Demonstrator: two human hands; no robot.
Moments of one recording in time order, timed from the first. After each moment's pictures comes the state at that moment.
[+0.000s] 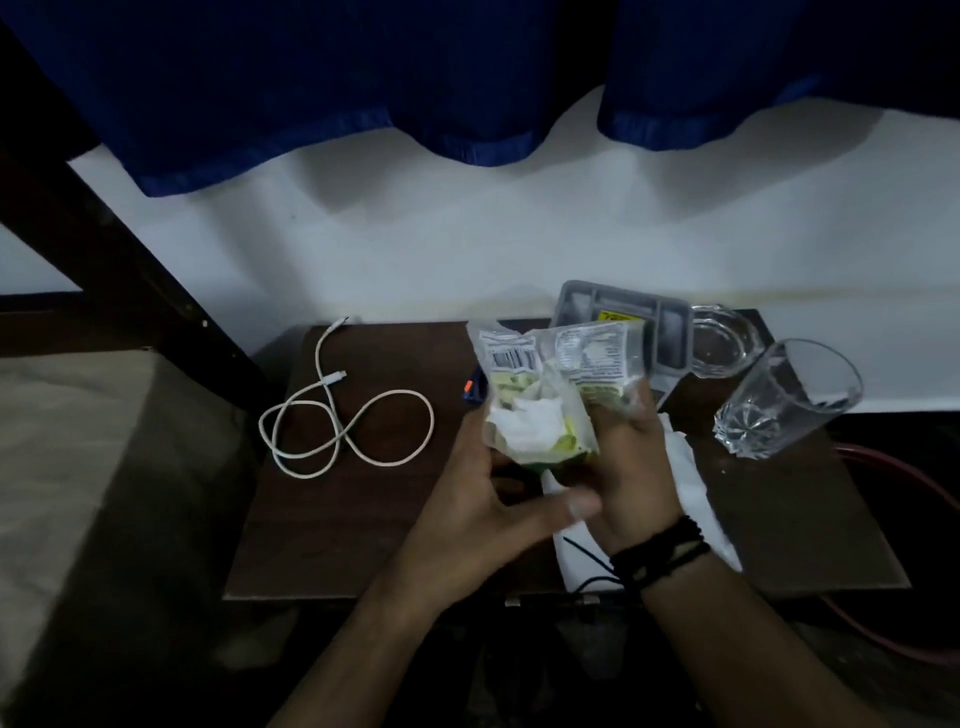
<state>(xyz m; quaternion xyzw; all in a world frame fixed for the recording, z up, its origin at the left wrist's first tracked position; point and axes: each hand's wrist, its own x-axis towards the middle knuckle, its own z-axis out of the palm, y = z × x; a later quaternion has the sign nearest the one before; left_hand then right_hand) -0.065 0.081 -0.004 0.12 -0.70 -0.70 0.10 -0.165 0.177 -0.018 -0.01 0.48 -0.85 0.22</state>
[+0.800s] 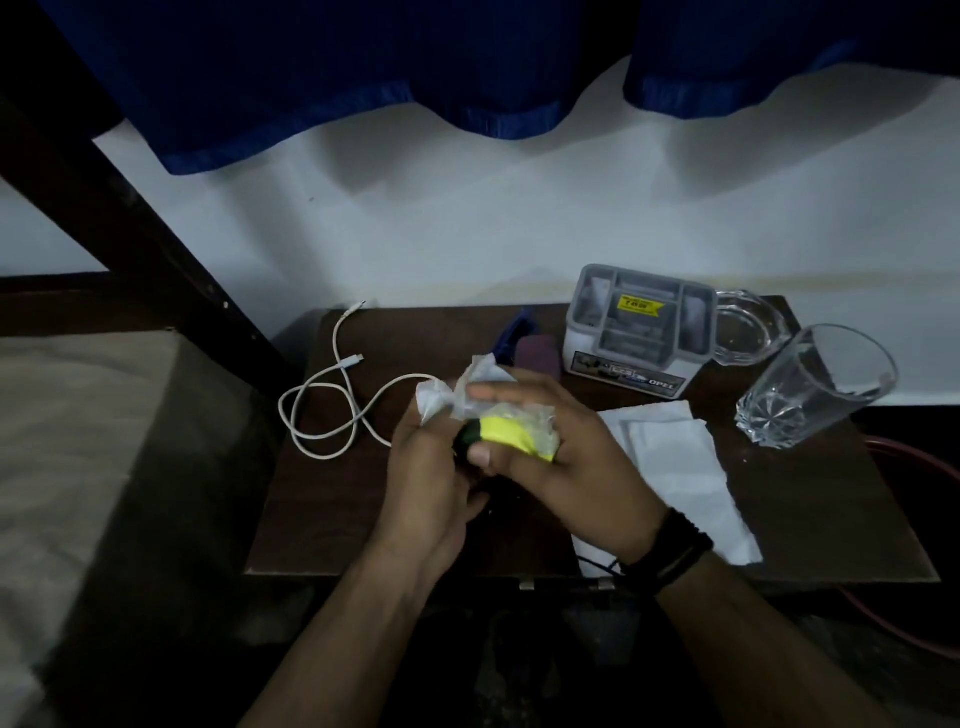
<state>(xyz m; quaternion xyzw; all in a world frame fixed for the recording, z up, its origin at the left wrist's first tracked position) -0.067 0.062 -0.002 0.35 -0.48 -0.79 0.14 -0.149 0.168 -0.021 -0.37 0.67 -0.62 0.19</state>
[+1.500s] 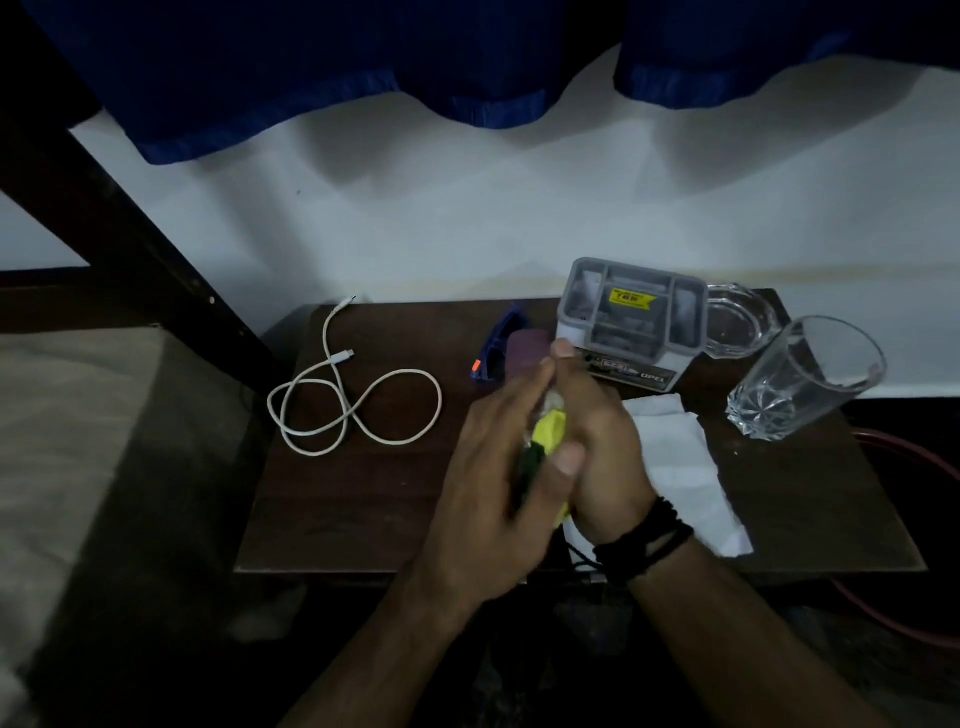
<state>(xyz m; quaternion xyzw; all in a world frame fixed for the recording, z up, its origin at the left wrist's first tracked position) -0.061 0.091 -0.018 0.07 -0.83 -0.48 0.26 -0.150 0.161 -0.010 -0.05 0.59 -0.76 0.27</state>
